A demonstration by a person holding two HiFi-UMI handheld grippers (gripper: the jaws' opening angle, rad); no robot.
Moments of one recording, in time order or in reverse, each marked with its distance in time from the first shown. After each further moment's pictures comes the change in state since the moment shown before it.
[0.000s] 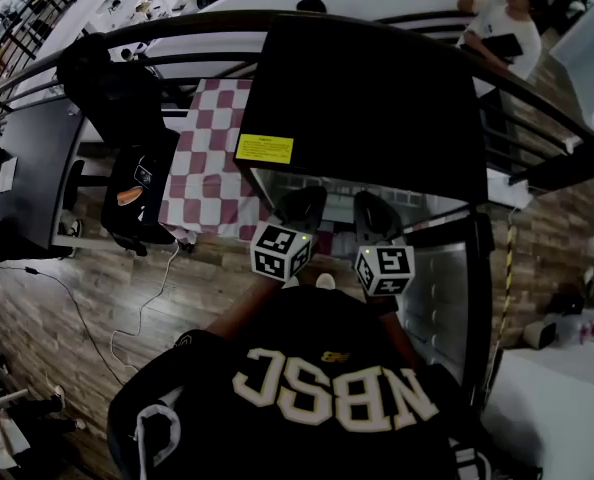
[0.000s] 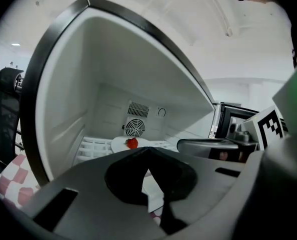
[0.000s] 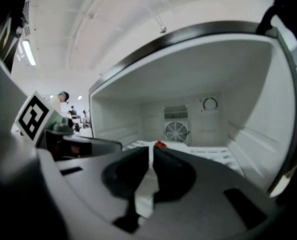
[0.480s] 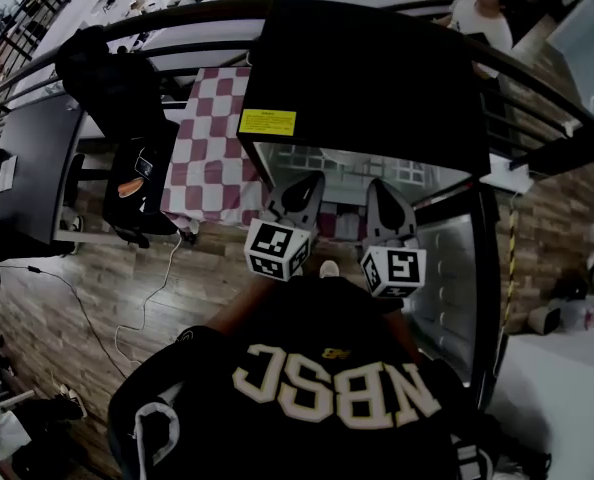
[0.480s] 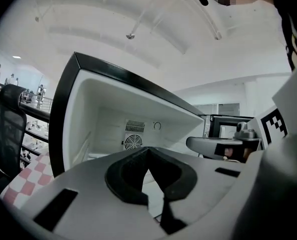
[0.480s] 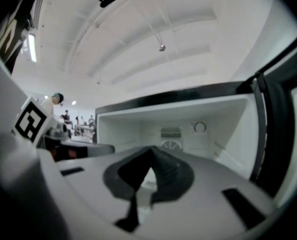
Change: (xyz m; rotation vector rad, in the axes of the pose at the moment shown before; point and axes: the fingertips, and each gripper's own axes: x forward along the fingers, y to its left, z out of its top) left arm -0.039 -0.015 0.032 0.083 -0.129 0.023; right arm -0.048 0.010 0.040 -0.029 -0.168 -0.087
